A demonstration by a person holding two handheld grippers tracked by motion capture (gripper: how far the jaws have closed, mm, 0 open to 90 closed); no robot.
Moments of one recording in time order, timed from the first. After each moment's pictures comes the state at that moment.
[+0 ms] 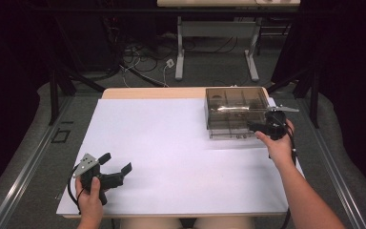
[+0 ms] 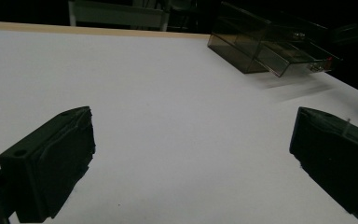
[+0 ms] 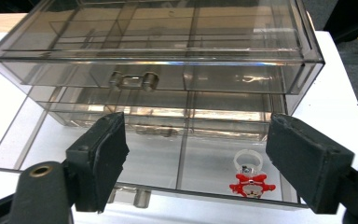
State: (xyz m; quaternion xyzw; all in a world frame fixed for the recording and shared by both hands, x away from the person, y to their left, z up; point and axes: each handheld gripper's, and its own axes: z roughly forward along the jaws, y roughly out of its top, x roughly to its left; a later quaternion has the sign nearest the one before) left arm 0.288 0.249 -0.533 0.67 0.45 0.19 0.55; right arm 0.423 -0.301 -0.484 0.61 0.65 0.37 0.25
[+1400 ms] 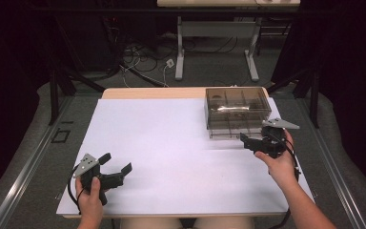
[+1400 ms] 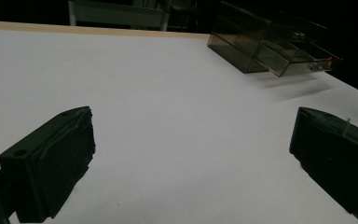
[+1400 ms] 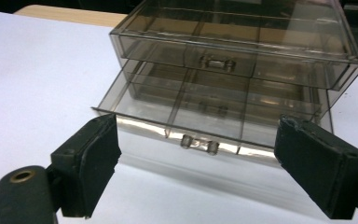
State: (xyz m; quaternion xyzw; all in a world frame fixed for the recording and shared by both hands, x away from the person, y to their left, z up) left arm 0.287 0.248 -0.533 0.67 0.45 0.19 0.55; right arm 0.355 -0.271 -0.467 0.53 0.69 0.41 0.27
